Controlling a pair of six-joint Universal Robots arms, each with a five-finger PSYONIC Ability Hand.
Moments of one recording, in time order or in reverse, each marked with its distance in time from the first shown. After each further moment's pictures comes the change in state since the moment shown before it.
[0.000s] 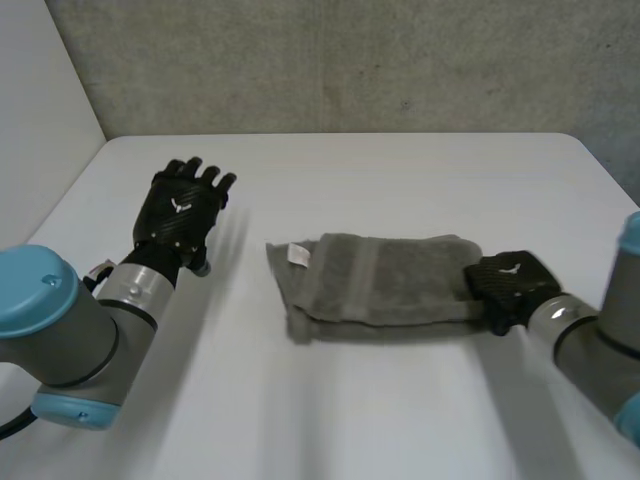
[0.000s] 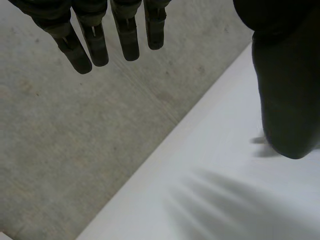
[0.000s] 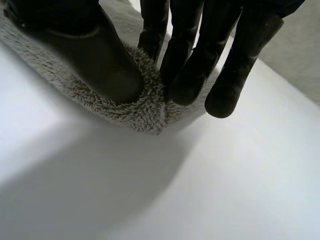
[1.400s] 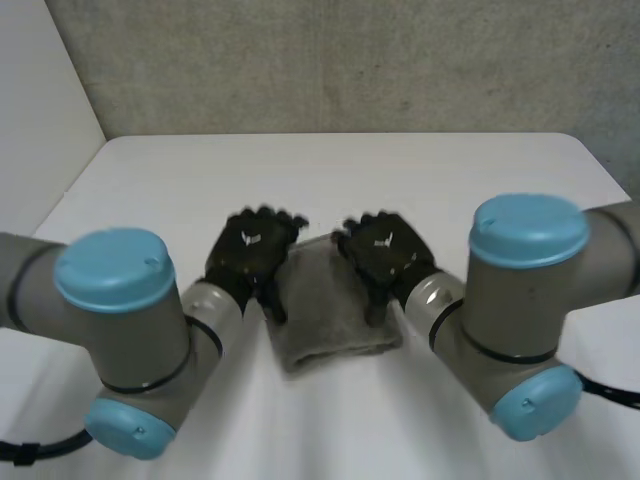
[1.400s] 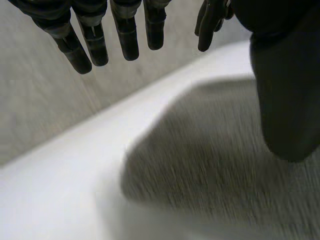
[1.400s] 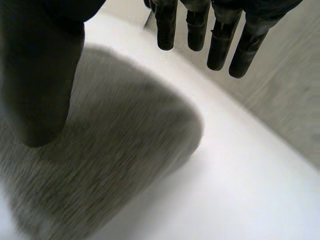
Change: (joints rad) left arm -0.248 -0.094 0.238 -0.394 -0.139 -0.310; right arm 0.395 0.151 -0.329 -0.014 0.056 0.170; left_hand 0.000 -0.005 -0.004 0.000 -0.027; right_hand -1.068 -1.027 -1.085 -1.081 -1.089
